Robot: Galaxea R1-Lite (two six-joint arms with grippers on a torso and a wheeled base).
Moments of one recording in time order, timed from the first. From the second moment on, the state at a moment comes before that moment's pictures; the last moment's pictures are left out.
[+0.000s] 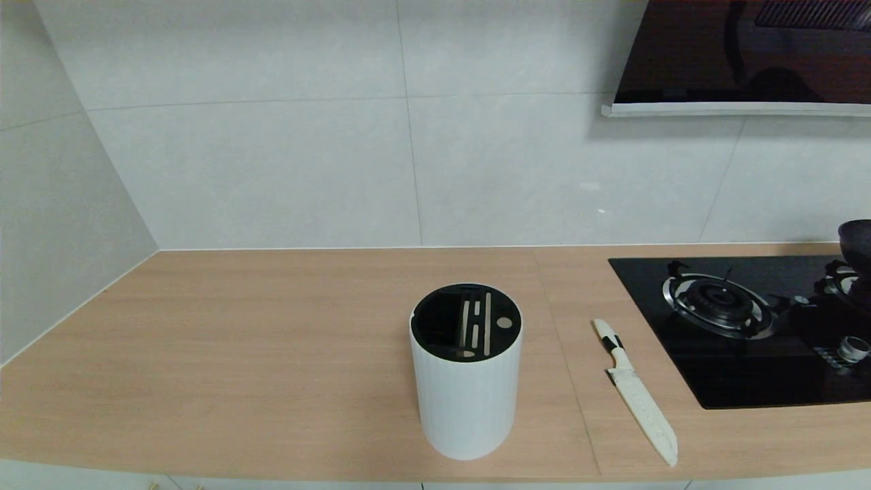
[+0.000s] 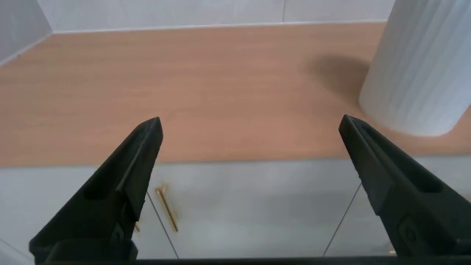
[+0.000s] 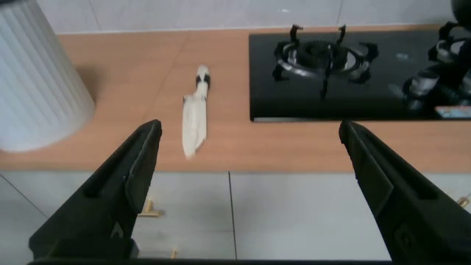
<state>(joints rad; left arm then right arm) 0.00 0.00 0.00 0.00 -0.02 0.01 0.00 0.00 0.00 0.00 0.01 0.02</state>
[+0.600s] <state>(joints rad) -0.01 0.00 0.00 0.00 -0.02 0.01 0.00 0.00 0.00 0.00 0.01 0.02</state>
